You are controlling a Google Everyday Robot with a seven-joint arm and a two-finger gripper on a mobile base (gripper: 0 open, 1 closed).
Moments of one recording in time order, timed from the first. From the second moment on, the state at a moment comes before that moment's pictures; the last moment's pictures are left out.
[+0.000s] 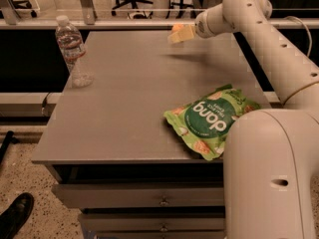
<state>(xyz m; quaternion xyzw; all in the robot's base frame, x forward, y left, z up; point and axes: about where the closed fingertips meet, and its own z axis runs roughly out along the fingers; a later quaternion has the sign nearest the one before) 0.884 -0.145 0.884 -0.26 0.83 0.11 0.47</state>
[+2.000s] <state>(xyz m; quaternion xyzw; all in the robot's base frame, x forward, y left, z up) 0.942 -0.113 0.868 -0.25 0.81 0.12 0.52</state>
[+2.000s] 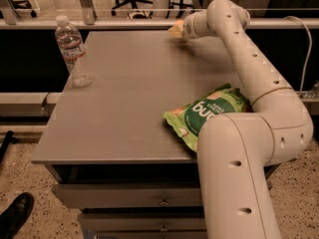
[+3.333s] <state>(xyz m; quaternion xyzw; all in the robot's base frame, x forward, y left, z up) 0.789 -0.052 0.947 -0.40 0.72 0.30 0.49</state>
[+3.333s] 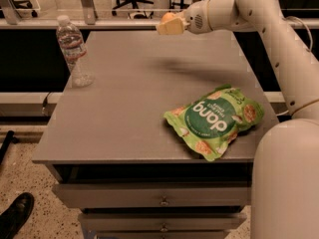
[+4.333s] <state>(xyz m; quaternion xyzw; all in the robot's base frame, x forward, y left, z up) 0.751 0.062 0.913 -0.48 0.68 0.37 0.42</state>
